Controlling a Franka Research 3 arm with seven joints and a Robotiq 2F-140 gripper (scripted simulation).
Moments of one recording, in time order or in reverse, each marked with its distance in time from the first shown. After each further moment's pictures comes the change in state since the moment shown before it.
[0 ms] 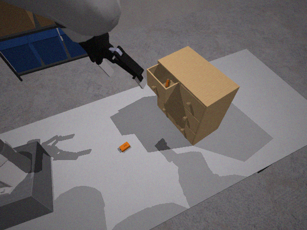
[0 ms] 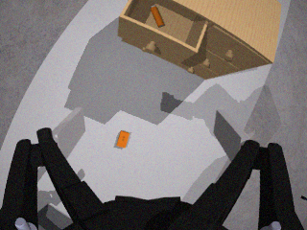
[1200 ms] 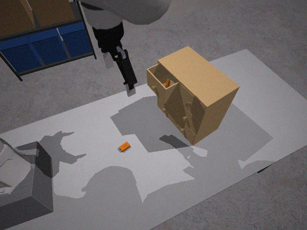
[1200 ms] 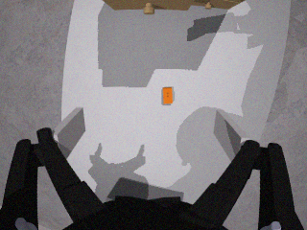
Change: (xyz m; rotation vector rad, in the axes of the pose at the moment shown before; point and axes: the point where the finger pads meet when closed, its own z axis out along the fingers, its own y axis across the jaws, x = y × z) arm -0.011 -0.014 -0.008 0.161 -0.303 0.417
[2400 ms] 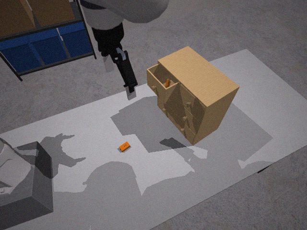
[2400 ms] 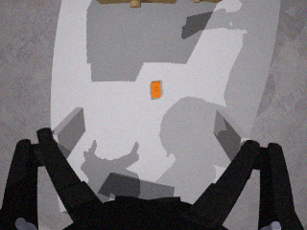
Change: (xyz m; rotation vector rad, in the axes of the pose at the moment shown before) arm -0.007 0.015 -0.001 -0.048 -0.023 -0.004
